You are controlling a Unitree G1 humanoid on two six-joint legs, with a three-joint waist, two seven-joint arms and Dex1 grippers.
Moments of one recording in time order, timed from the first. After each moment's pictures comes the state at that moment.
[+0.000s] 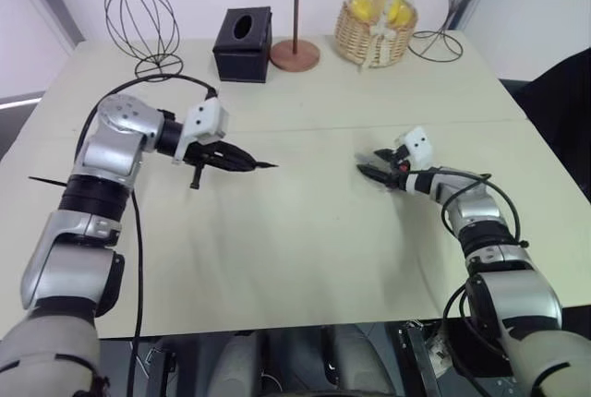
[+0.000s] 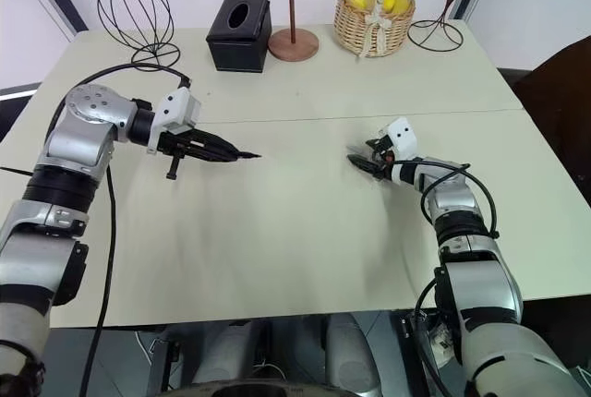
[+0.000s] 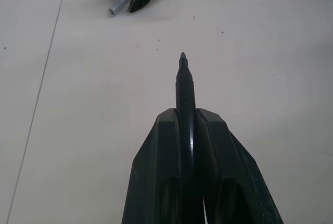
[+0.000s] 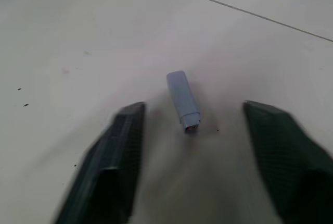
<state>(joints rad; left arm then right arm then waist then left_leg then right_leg) -0.94 0.68 -0.21 0.53 -0.16 0.05 -1.54 -0.79 -0.48 -0.01 0.94 0.16 -0.01 0.87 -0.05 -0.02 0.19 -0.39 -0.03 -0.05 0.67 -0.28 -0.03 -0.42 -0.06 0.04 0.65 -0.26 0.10</state>
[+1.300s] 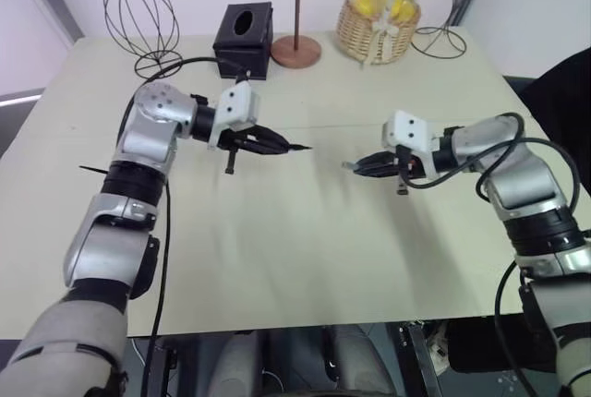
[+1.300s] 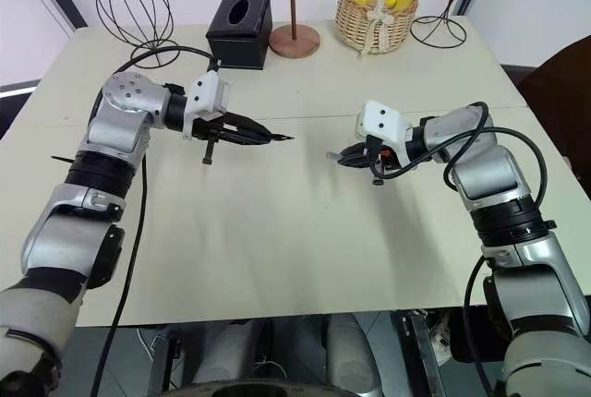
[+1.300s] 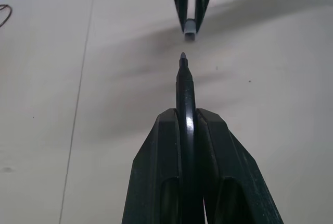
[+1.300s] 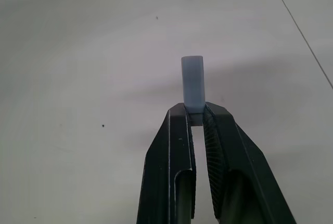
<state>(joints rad) -1.05 0.51 -0.19 0.65 -0.13 -0.10 -1.50 -0.76 -0.75 0.21 0.13 0.12 0.41 1.25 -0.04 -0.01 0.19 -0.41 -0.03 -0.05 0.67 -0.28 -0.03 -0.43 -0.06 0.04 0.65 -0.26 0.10</state>
